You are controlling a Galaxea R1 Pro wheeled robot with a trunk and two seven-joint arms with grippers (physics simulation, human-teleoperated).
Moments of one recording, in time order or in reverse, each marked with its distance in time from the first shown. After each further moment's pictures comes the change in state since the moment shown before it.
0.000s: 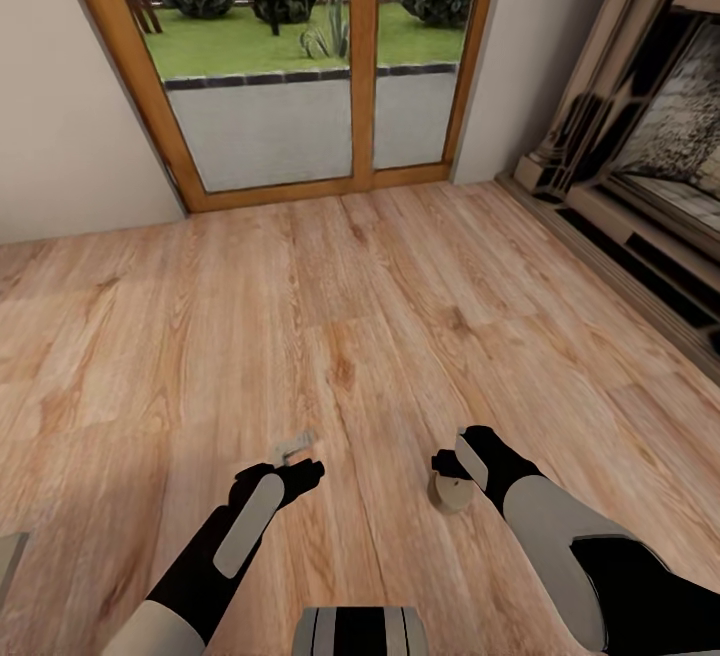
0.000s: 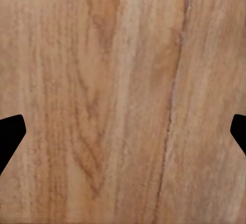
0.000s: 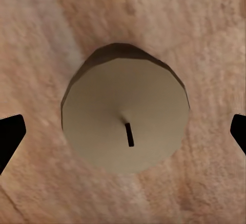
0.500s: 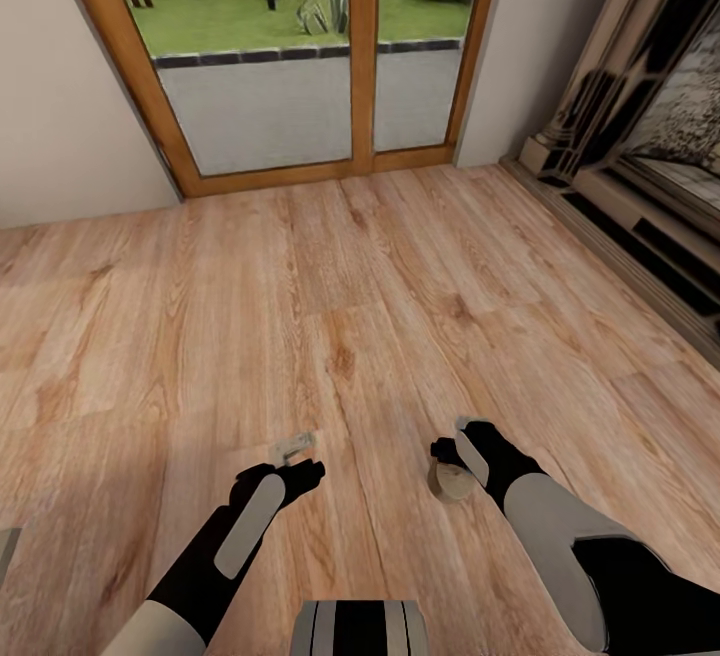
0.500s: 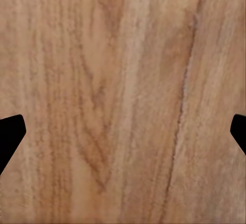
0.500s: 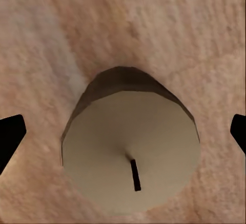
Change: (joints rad) left arm 0.000 -0.001 -0.006 0.001 -0.006 0.000 -0.001; right arm 0.001 -0.003 0.007 -0.037 0.004 -0.070 0.017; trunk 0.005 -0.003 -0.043
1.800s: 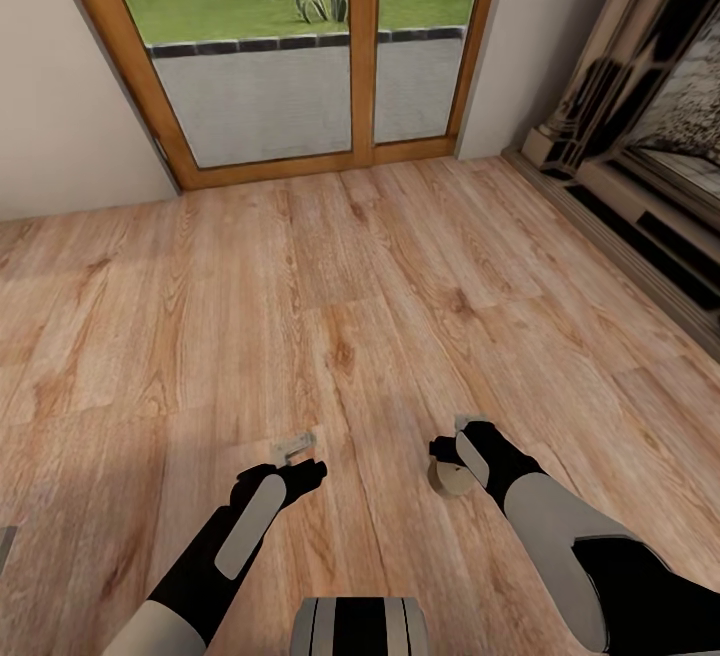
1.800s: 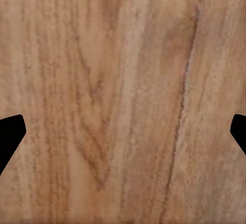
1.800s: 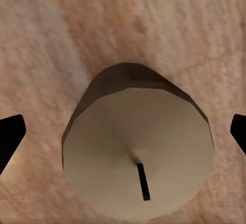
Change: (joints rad) left arm 0.000 -0.001 -0.004 -0.001 -0.001 0.000 -0.013; right arm -0.001 -0.001 0.002 0.003 0.010 -0.014 0.025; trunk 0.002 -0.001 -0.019
